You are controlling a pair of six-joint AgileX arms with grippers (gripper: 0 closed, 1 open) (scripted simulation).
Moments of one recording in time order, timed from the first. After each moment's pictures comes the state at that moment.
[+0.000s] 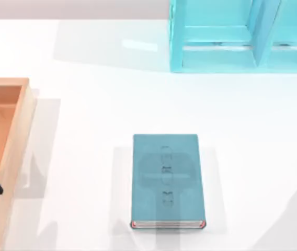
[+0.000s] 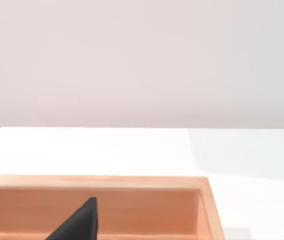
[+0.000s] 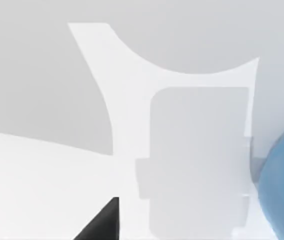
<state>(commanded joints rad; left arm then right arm) 0.00 0.00 0.00 0.00 0.00 0.00 -0.54 1.97 1.29 -0.89 0.00 -2.10</state>
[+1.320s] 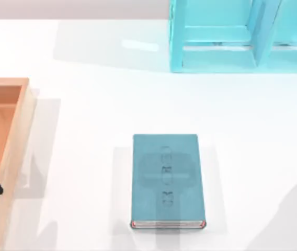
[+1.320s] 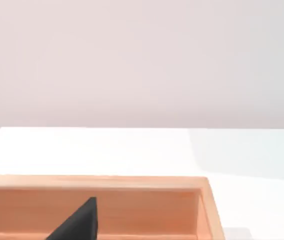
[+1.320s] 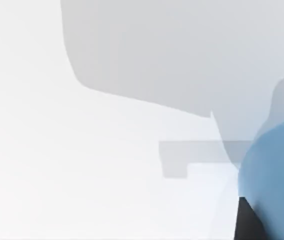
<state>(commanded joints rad) 0.00 0.00 0.00 0.00 0.00 0.00 -0.54 1.95 1.34 -0.96 0.00 -2.10</state>
